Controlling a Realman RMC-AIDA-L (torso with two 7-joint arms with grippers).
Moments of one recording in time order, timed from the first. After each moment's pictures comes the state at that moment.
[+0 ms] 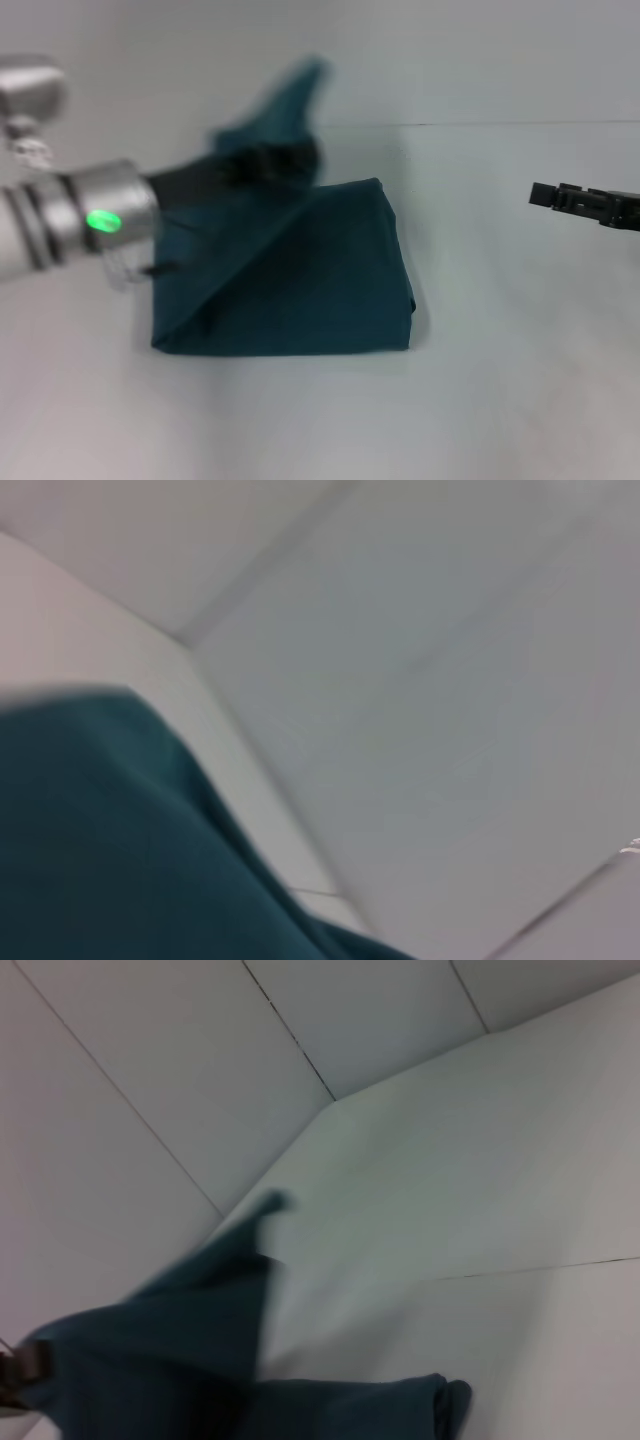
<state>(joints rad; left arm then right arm) -0.64 -2.17 0.70 0.70 1.82 1.36 -2.06 0.54 1.98 -0.56 -0.59 -1.96 -1.38 1.83</state>
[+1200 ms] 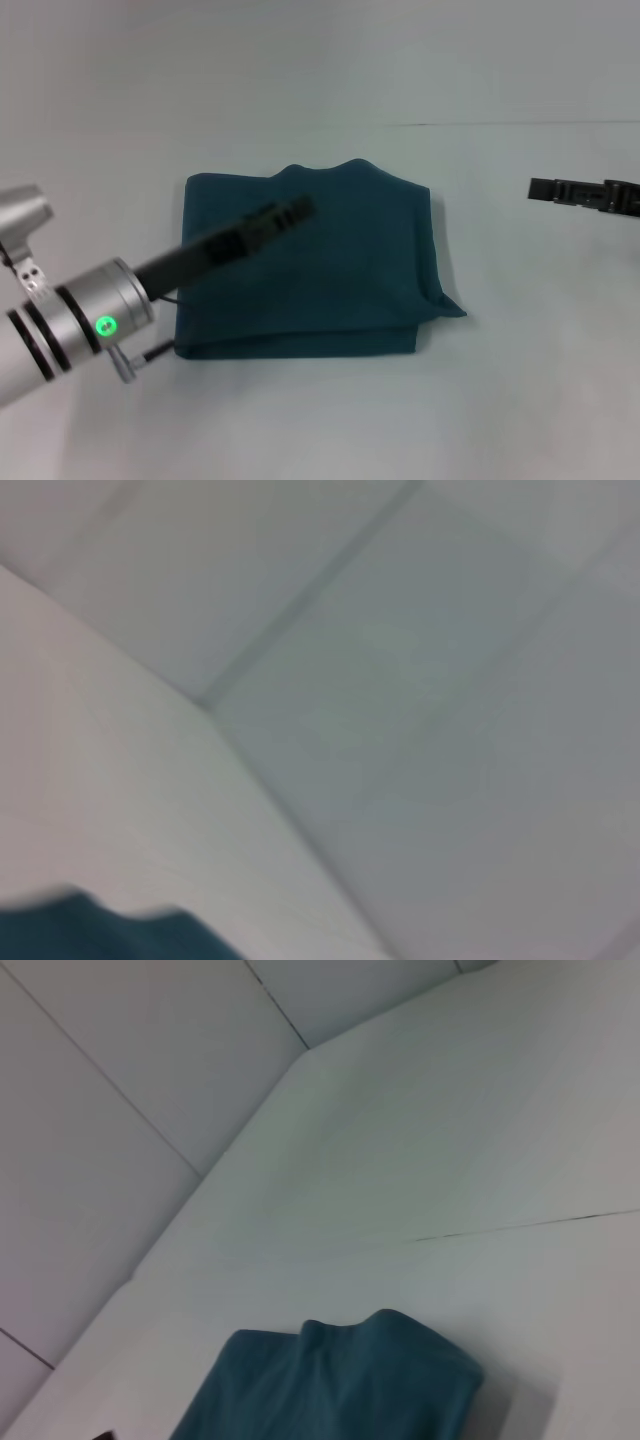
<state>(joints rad) -0.56 -2.17 0.69 0.31 1.57 1.31 -1.55 0.60 1.93 -0.56 -0.60 -2.06 -1.39 1.99</state>
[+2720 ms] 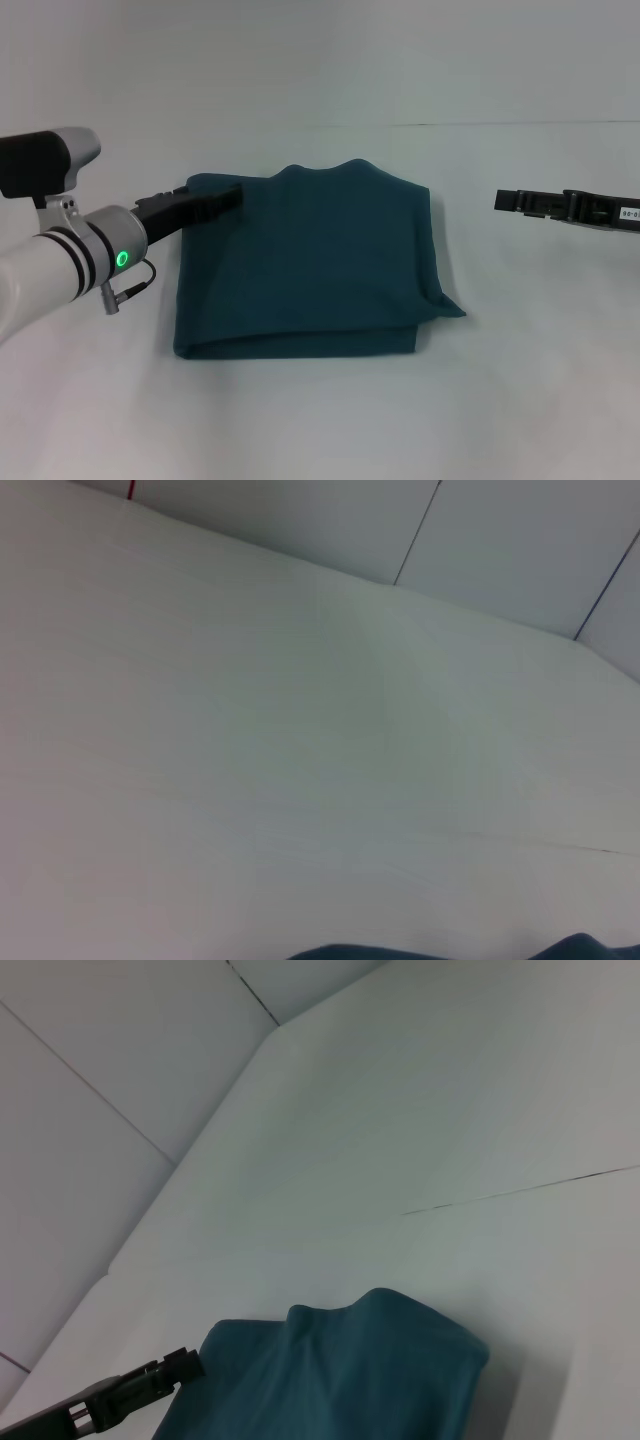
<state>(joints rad) -0.69 -2.17 0.88 0.40 1.57 0.56 -1.54 0.62 1.98 -0.62 -0.59 -2.06 -1.28 2.04</state>
